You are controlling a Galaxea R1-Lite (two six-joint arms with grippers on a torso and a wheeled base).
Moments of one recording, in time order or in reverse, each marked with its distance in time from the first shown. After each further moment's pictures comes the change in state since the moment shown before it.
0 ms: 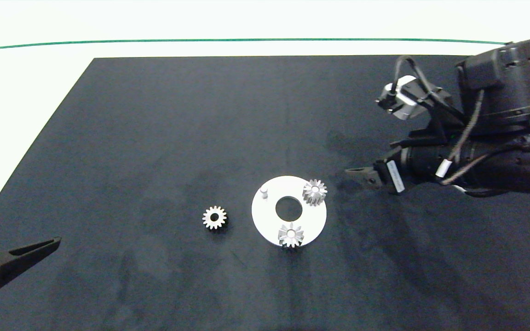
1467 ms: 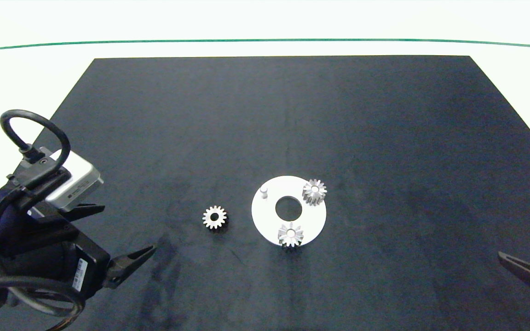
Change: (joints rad) left arm -0.444 0.219 0.153 -0.326 0.255 -0.120; right arm -0.139 -0.693 0.623 -0.048 0.014 0.001
